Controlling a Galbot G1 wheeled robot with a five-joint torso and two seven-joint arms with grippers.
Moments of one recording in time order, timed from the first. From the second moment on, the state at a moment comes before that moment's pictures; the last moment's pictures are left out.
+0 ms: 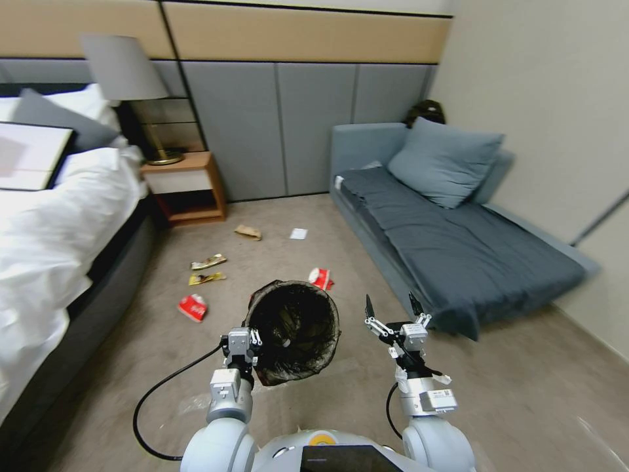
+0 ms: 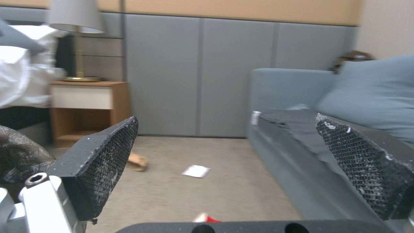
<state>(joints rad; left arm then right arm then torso) 1.79 -1.51 -0.33 -2.39 0.10 0.32 -0.25 -1.79 1.61 0.45 2.29 -0.13 0.25 -0.03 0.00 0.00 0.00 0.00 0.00</state>
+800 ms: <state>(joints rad) 1.79 -1.52 -0.32 -2.37 0.10 0.28 -0.25 -1.79 1.61 0.45 2.28 -0.12 0.26 -0.04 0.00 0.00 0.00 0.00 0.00</state>
